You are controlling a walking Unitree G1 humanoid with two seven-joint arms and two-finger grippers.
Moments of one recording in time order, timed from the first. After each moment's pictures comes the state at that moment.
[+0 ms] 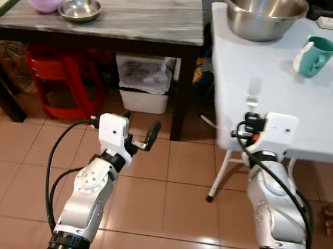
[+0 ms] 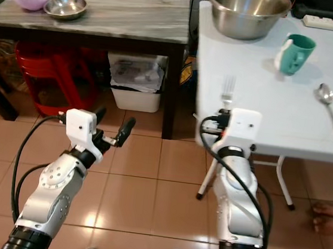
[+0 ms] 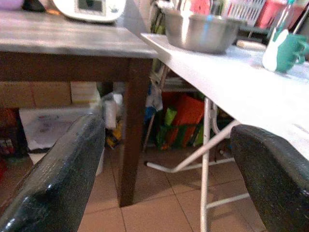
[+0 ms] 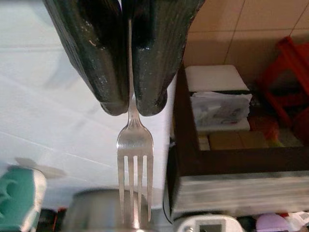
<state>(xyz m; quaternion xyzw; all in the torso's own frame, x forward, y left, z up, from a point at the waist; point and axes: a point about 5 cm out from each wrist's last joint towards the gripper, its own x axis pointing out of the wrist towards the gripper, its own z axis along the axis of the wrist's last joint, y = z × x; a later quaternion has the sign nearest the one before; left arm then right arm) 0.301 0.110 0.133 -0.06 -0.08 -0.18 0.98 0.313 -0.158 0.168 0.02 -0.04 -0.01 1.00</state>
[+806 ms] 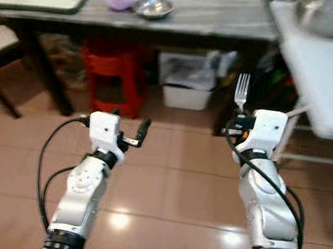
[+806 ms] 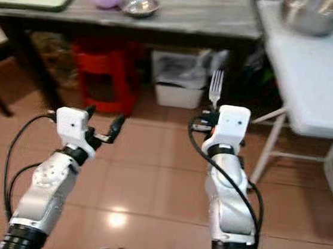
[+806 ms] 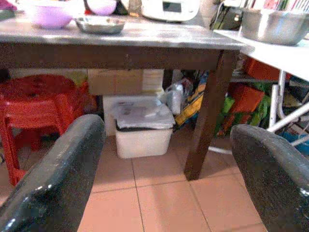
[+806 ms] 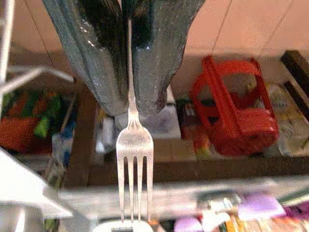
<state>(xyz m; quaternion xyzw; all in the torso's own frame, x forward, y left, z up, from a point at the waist) 0.303 0.119 0.128 -0.05 -0.07 -0.15 0.98 0.313 -0.146 0.170 0.01 -0.05 0.01 1.00</state>
